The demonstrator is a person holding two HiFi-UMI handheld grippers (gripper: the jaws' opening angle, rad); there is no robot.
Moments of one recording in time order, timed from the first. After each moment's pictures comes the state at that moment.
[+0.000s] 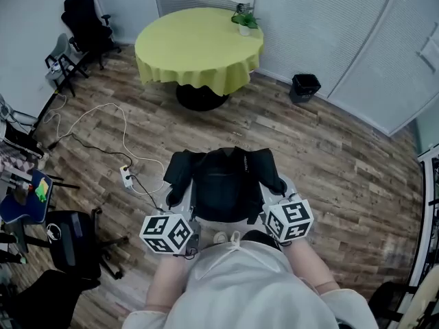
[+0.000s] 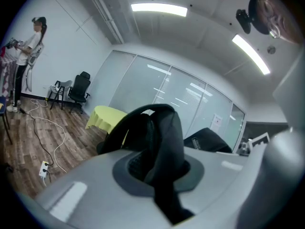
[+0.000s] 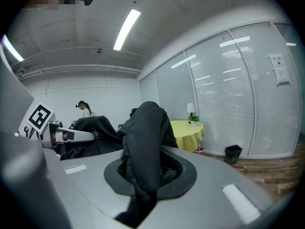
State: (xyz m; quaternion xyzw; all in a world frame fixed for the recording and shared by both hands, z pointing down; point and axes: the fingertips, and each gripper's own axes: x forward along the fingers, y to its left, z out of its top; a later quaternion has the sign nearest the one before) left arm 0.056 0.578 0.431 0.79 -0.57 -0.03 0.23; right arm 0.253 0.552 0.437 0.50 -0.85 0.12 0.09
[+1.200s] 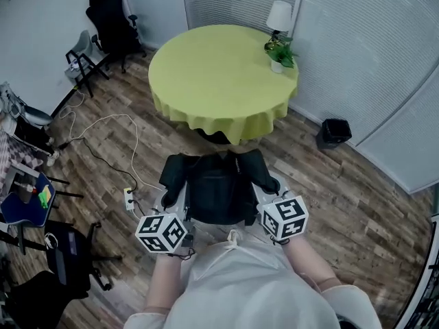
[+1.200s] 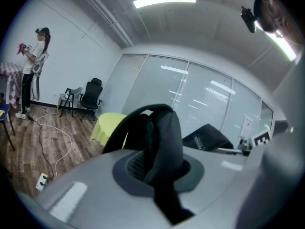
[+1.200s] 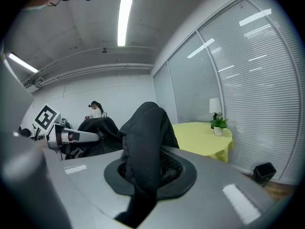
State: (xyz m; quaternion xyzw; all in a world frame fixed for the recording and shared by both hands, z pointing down) left arm 0.033 0.235 0.437 0.72 -0.66 -0.03 0.22; right arm 0.217 0.168 0.441 0.37 -0.92 0.11 0.10
